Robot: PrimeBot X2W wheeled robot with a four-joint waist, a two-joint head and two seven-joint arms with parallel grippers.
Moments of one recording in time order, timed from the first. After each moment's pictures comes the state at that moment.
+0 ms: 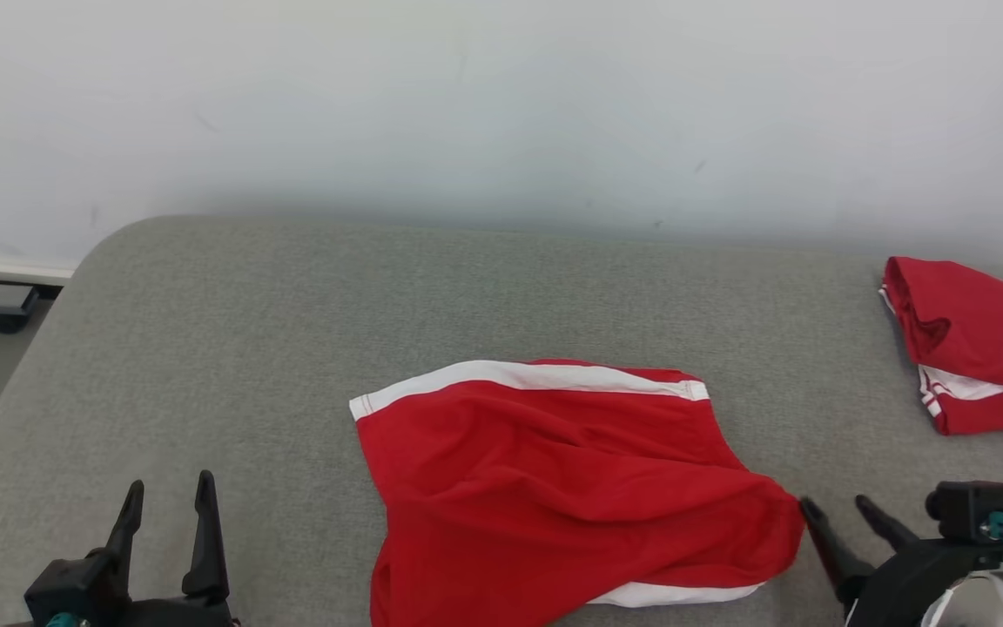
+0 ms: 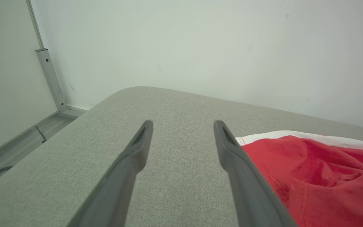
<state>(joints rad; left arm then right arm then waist) -0.07 0.19 -0.19 0.29 -0.30 0.09 -0.26 0.03 -0.15 -0.06 0.14 0.42 0.13 0.30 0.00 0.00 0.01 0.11</state>
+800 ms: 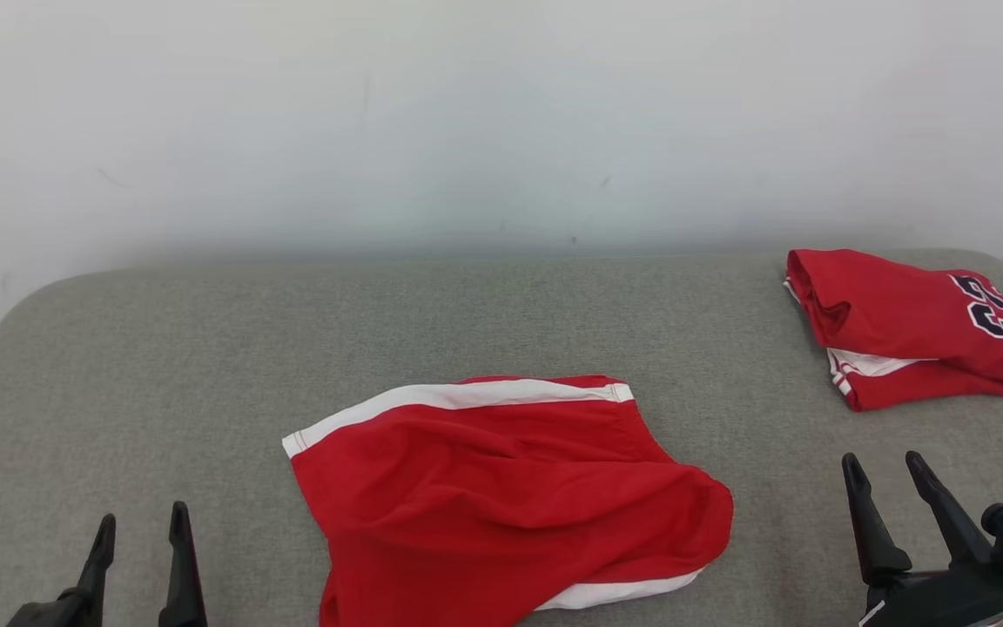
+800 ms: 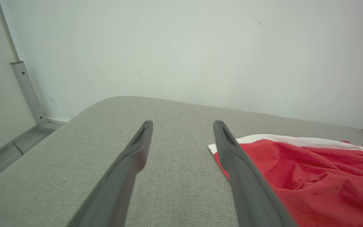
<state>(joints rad) 0.02 0.19 -0.14 0.20 -0.28 0.12 -0.26 0.09 -0.12 -0.12 0.07 0.31 0.13 -0.04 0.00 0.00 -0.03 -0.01</state>
